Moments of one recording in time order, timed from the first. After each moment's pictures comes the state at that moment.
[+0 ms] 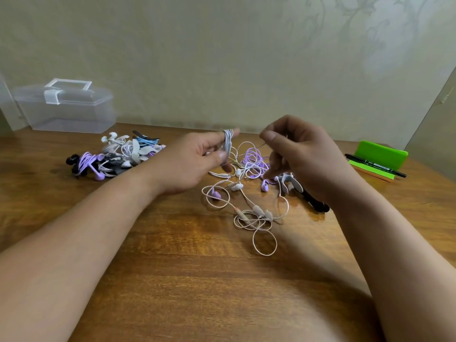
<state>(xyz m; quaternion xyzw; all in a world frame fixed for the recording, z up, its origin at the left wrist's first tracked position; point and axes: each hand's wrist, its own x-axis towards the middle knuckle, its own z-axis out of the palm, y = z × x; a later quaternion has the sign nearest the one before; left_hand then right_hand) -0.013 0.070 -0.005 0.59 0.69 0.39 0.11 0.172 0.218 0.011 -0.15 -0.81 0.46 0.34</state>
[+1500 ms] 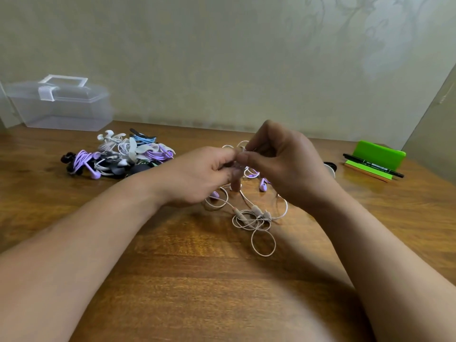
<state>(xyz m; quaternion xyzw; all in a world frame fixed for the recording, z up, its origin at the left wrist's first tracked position) 0.002 0.072 -0.012 0.63 0.67 0.36 0.18 0.159 0.204 -0.003 -0.14 -0.87 0.29 0.37</state>
